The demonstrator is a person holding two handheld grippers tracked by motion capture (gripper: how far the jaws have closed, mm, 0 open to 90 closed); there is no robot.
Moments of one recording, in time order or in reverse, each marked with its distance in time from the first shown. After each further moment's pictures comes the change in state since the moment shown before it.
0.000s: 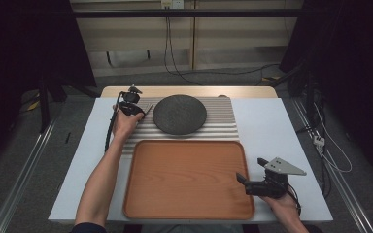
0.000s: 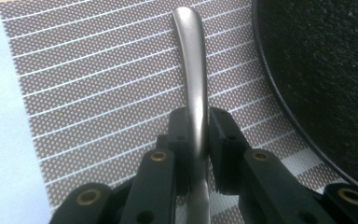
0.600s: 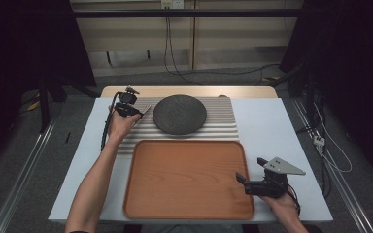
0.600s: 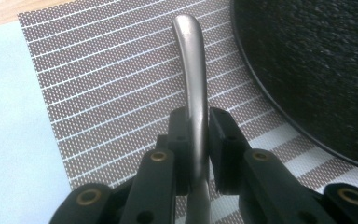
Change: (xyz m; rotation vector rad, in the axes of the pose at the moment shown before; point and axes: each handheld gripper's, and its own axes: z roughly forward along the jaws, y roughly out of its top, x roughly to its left) left arm -0.003 -0.010 -0.022 -0.033 -0.012 0.047; right arm 0.001 0.000 0.001 0.004 -0.005 -0.001
